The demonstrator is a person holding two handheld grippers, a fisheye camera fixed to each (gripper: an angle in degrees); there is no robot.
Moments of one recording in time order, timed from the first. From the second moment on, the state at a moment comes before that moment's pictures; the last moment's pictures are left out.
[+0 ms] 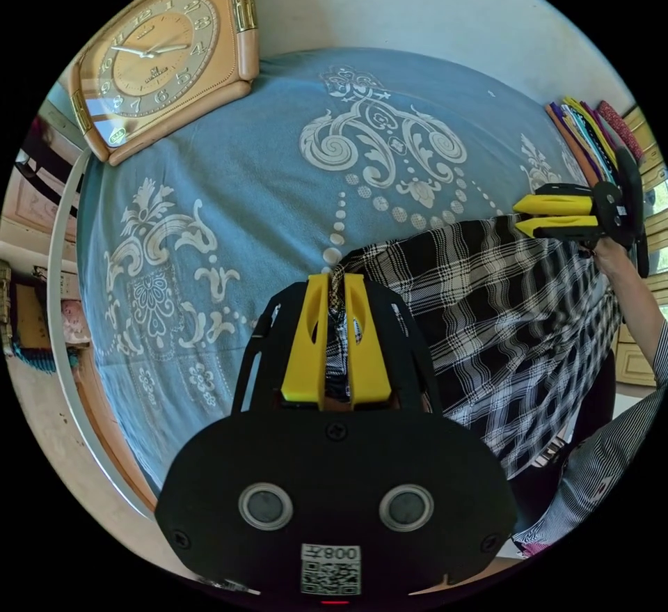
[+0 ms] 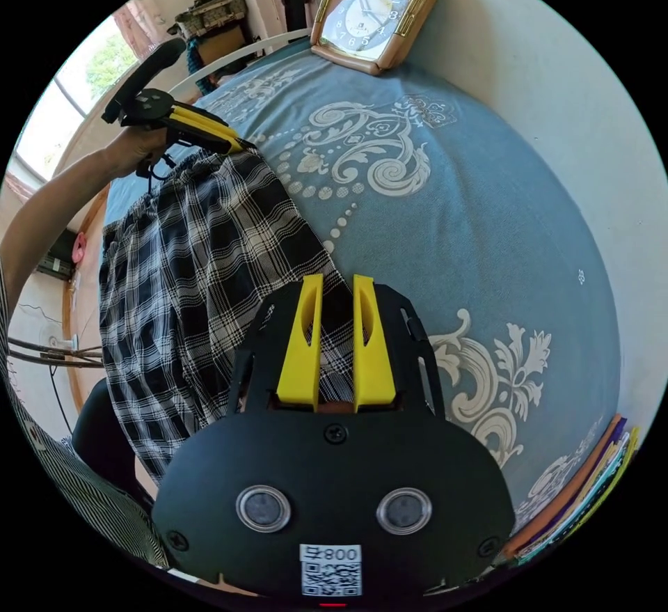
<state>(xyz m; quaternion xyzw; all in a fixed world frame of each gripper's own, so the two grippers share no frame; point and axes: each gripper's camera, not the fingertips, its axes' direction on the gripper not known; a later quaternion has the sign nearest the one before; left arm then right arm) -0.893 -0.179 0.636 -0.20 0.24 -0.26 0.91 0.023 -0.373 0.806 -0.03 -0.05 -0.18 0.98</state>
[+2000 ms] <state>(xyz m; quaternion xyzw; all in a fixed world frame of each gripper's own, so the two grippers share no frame) -0.859 0.090 0.289 -0.16 0.29 -0.36 0.87 -0.186 -0.163 0.687 -0.07 -0.22 -0.21 0.95</state>
